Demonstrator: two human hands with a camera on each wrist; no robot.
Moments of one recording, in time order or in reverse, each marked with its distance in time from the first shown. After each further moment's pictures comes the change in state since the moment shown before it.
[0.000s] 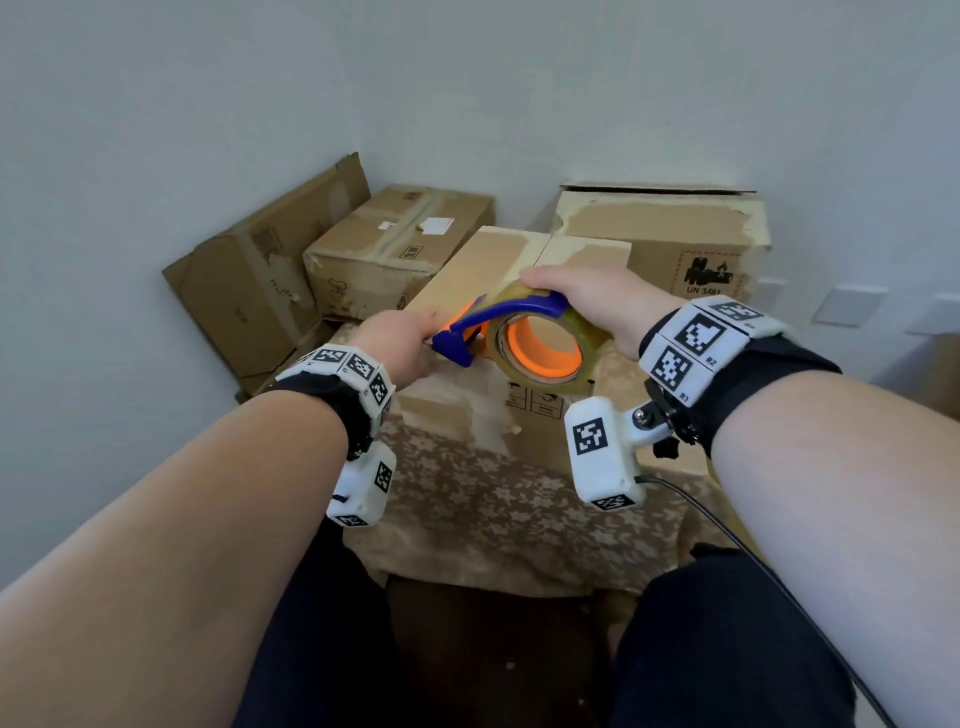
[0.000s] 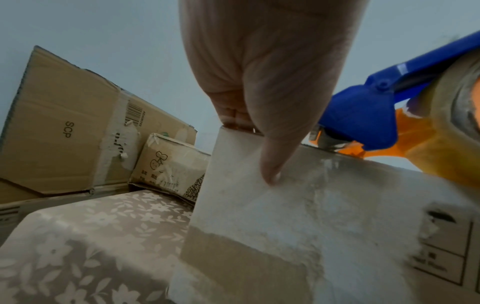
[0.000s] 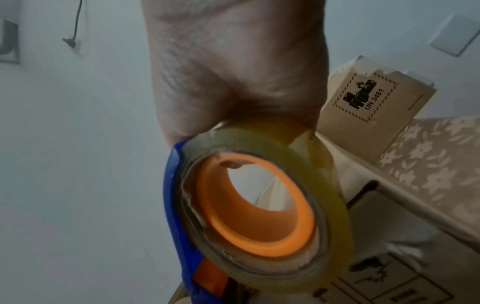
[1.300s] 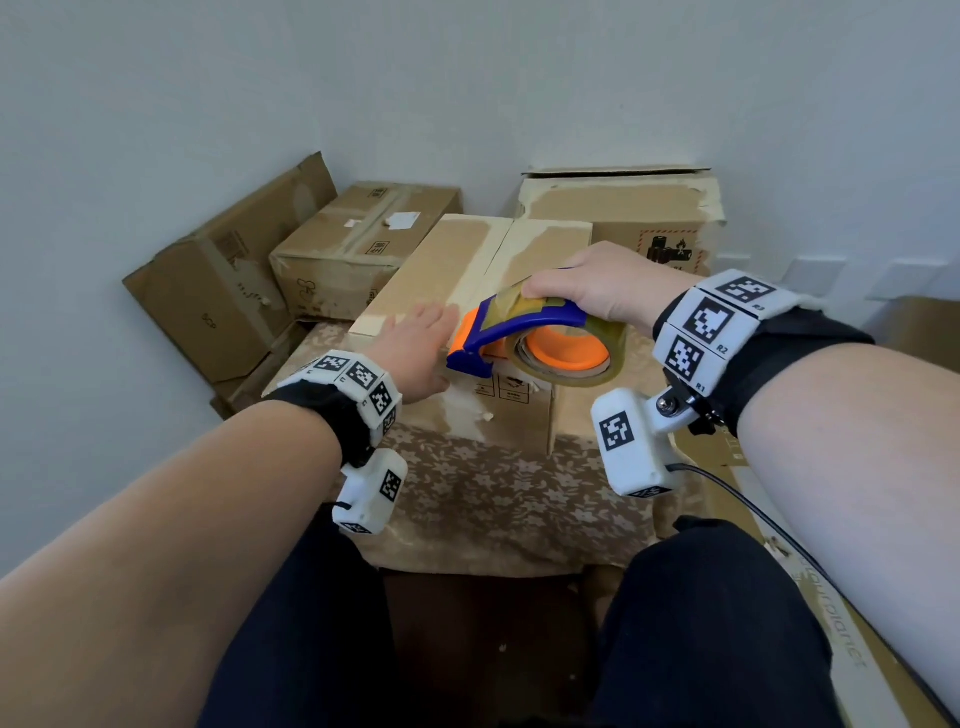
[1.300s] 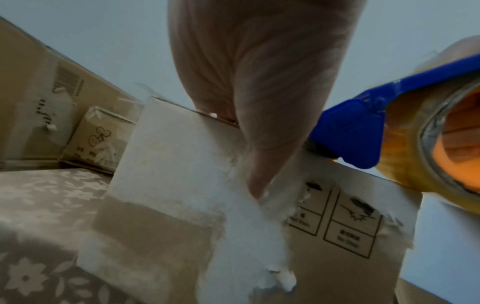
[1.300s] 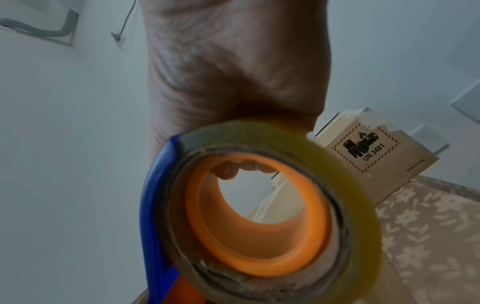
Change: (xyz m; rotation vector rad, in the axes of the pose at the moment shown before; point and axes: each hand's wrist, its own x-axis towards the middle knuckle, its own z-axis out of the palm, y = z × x) left_hand 0.007 0.037 0.023 0.048 -0.026 0.186; right_hand -0.034 0.004 -0.038 -0.489 -0.013 -0.111
